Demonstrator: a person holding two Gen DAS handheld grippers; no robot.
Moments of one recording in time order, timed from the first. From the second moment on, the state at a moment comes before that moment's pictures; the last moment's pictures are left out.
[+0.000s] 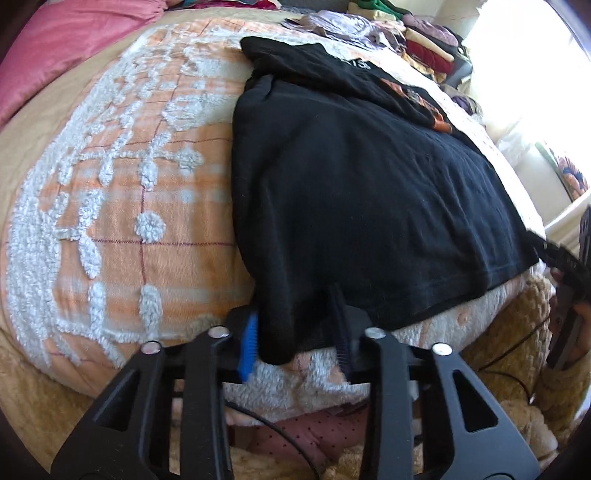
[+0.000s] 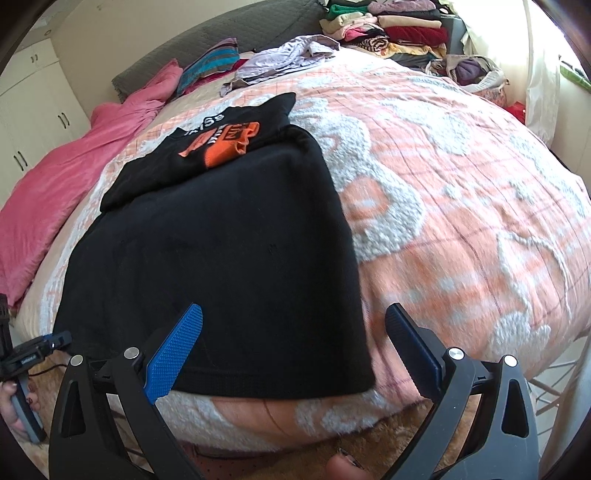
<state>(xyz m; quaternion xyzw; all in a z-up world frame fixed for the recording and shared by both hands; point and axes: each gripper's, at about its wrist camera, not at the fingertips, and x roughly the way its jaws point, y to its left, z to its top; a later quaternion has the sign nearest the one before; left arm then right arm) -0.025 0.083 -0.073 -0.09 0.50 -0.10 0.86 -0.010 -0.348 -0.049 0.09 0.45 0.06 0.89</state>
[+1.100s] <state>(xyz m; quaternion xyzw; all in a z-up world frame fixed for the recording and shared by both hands) -0.018 0.114 -0.052 -0.18 0.47 -0.11 0.86 -0.021 -0.362 0.000 0.10 0.36 0.12 0.92</state>
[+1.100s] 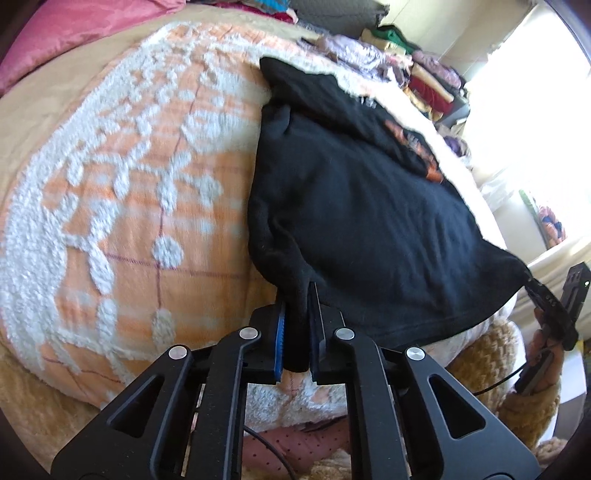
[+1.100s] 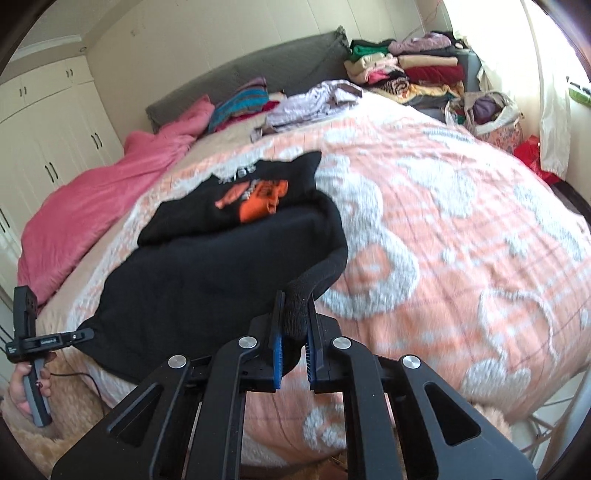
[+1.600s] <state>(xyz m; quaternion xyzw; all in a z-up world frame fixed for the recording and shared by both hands) 0.002 0.119 0.004 -0.18 0.40 -0.11 0.89 0.000 -0.366 0.038 0.12 0.30 0.12 0.94</state>
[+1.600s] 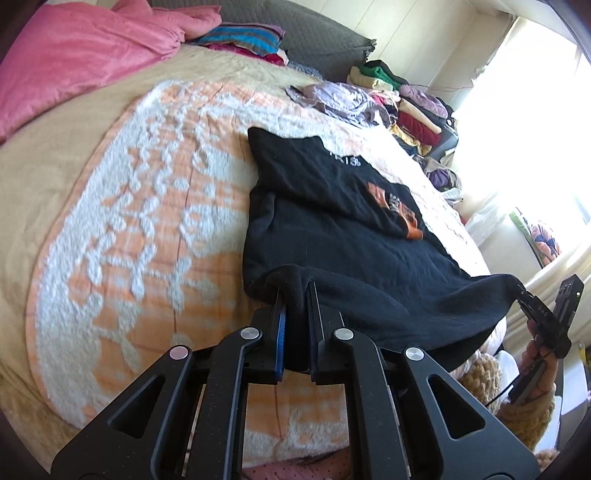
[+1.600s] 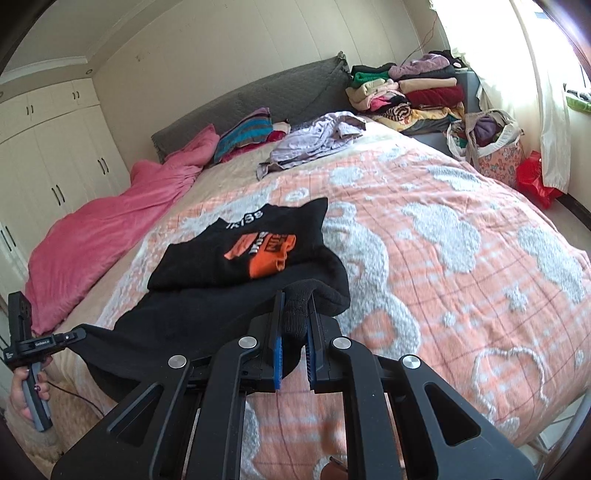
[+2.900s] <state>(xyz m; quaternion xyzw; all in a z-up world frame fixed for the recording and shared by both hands) 0.096 0.120 0.057 -0.16 0.33 -0.06 0.93 0.108 -0.358 0.078 0.10 0.27 0.11 0.95</state>
